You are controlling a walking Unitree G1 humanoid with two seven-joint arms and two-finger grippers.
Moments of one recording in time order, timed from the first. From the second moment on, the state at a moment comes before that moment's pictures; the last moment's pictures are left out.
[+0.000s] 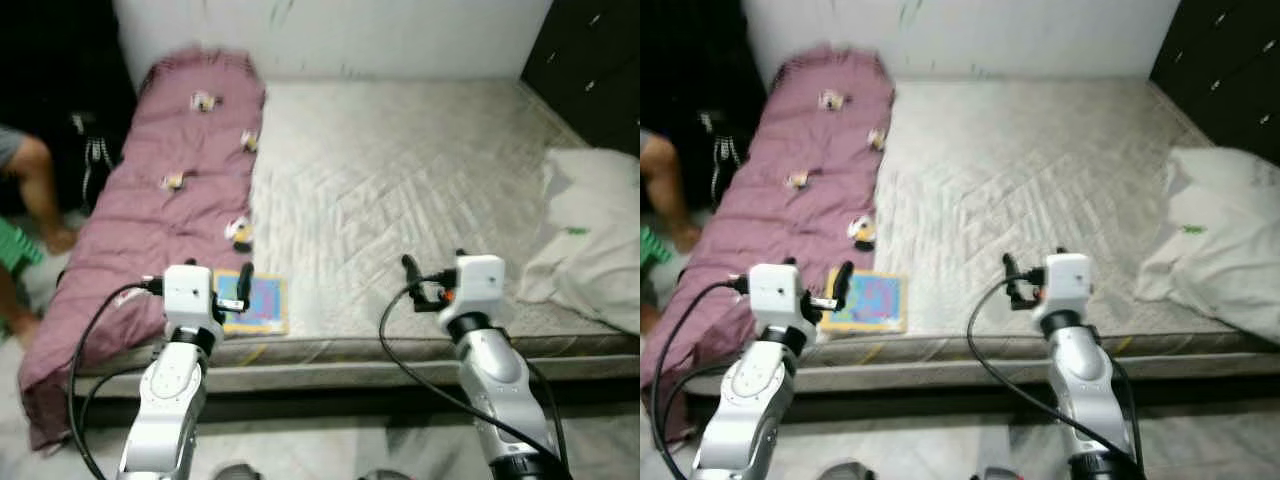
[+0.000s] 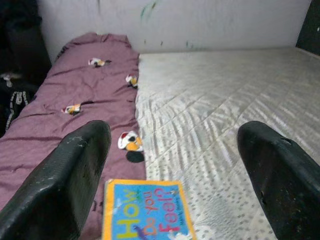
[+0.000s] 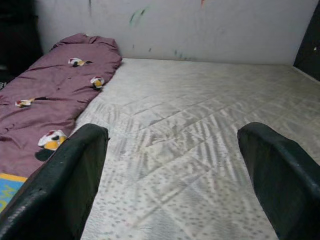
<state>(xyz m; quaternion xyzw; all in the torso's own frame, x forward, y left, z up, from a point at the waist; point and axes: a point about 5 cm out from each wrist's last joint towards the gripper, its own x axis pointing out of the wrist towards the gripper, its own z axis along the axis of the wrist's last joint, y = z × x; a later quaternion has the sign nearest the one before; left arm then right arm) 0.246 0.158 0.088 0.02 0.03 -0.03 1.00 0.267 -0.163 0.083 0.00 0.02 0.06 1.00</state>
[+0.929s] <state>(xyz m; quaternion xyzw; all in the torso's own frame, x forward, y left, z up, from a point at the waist) 0.244 0.168 0.088 0.01 0.03 -0.04 1.00 0.269 -0.144 0.085 0.02 0.02 0.08 1.00</state>
